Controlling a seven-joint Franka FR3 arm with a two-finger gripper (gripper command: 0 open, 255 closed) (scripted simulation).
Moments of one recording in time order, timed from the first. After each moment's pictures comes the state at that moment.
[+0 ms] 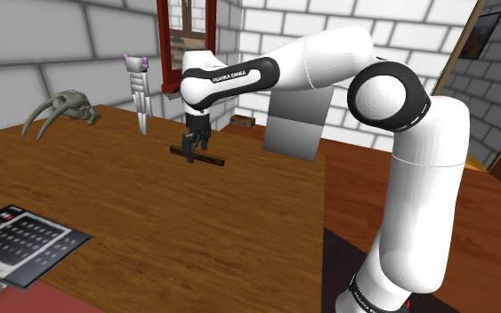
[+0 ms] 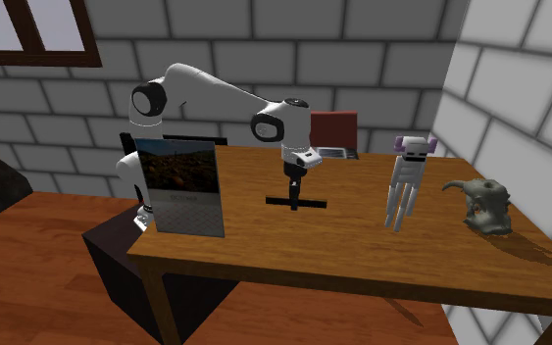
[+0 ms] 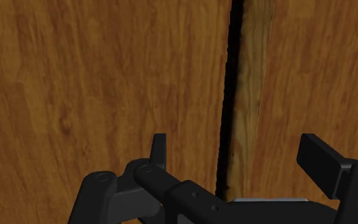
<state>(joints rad) 0.13 0.26 0.08 -1.67 -0.04 1.96 -0.23</state>
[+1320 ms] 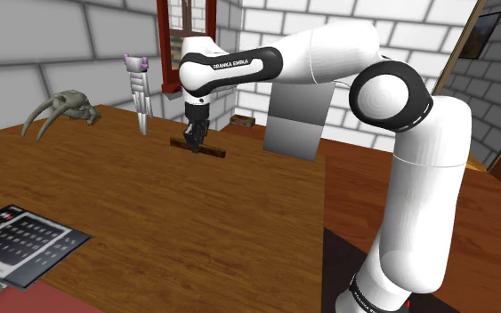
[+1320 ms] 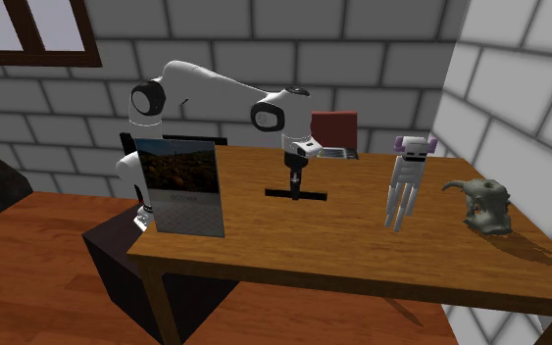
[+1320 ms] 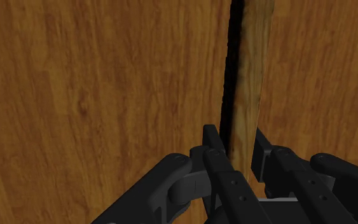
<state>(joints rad) 0.13 0.25 0.08 -1.60 -0.04 1.88 -0.23</state>
